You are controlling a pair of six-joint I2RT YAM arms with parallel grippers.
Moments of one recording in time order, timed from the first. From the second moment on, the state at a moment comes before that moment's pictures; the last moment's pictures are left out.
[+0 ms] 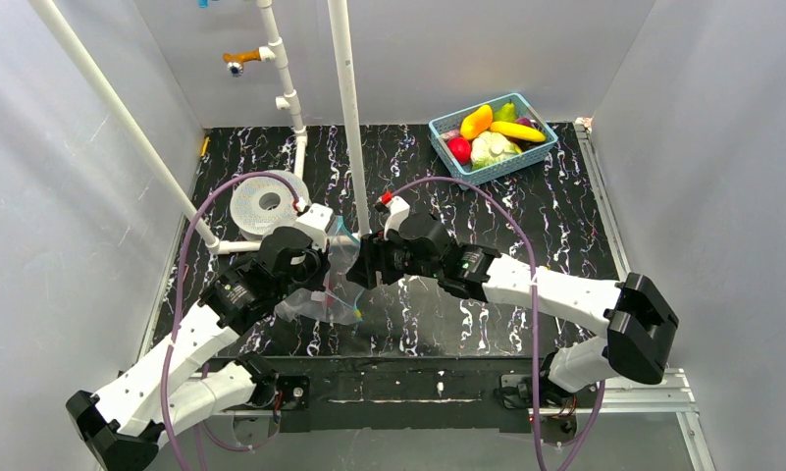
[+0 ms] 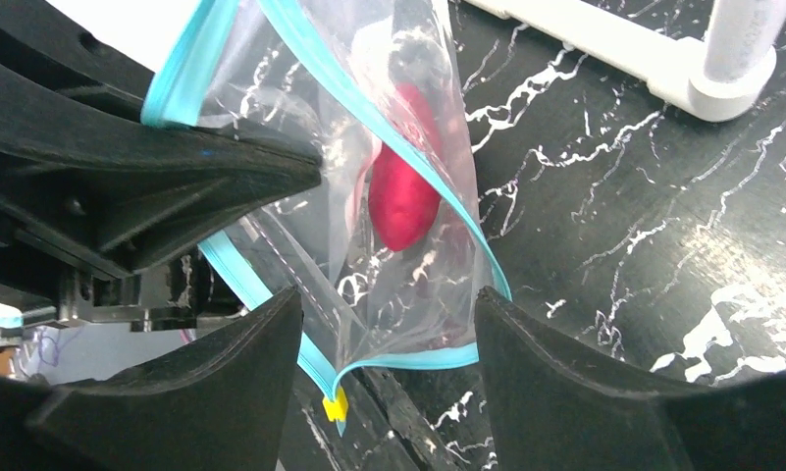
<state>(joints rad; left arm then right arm) -0.72 0.82 0.86 -0.69 -0.20 -0.20 1.06 1.42 1.03 -0.04 -0.09 0.59</state>
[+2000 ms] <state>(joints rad) -0.72 0.88 1.13 -1.10 -0.12 -0.69 1.12 1.54 1.24 -0.37 -0.31 0.55</state>
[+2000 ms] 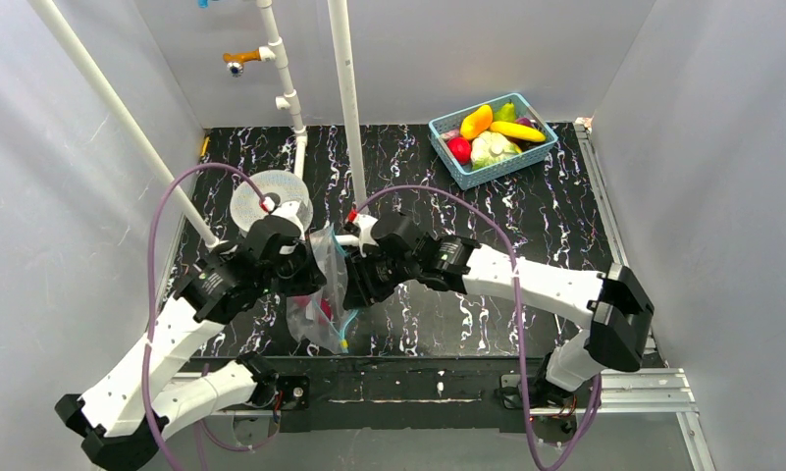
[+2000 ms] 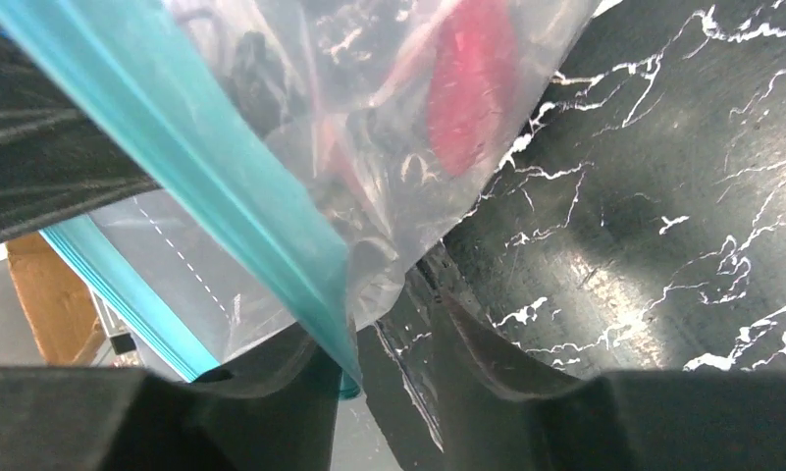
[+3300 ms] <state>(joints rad) -0.70 0.98 0.97 -0.84 -0.21 -0.28 0.36 1.99 1.79 -0.44 0.35 0.29</state>
